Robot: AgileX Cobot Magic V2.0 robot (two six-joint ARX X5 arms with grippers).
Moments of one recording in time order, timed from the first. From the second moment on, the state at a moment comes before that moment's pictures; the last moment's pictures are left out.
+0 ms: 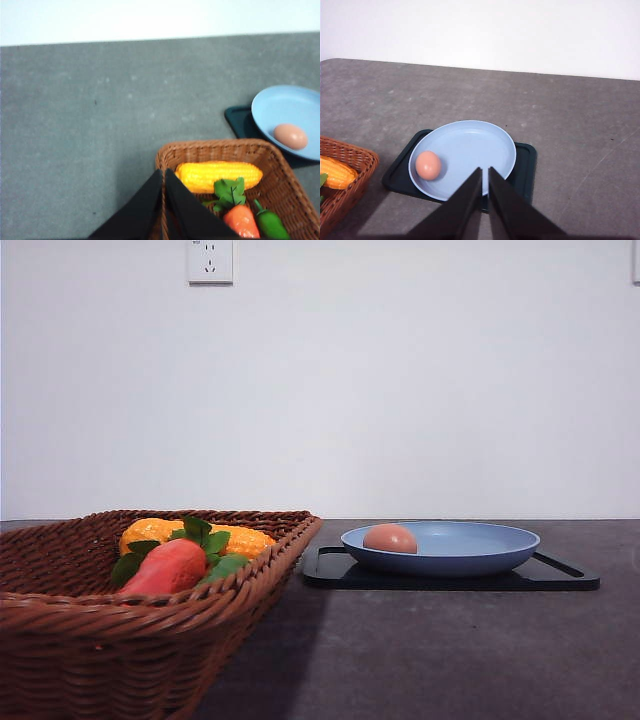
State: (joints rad) left_arx -0.52 0.54 0.69 -0.50 -0.28 -0.16; right_arx 0.38 0.39 0.57 -0.40 0.08 0.11
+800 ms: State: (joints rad) left_arx -0.04 0.01 0.21 -0.30 -0.24 -0.07; right_arx 0.38 0.39 0.57 -0.40 0.08 0.11
